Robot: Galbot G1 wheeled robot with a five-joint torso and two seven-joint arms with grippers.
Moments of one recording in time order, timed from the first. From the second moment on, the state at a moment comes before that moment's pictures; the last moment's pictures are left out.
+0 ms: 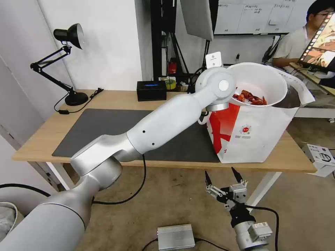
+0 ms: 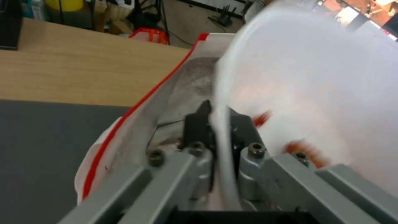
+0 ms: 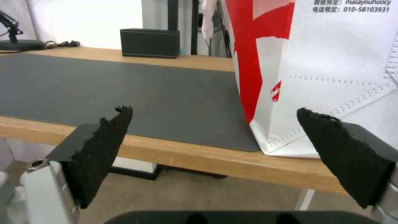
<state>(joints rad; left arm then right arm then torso) -0.12 -1.60 0.46 -1.38 -1.63 0.40 -1.07 -1.75 1.19 0.35 2.21 0.13 0.10 0.22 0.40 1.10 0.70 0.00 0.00</state>
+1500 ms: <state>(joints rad) -0.04 -1.59 0.42 -1.44 -1.42 0.40 -0.84 -1.75 1.19 0.35 2.21 0.13 0.10 0.22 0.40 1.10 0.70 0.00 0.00</state>
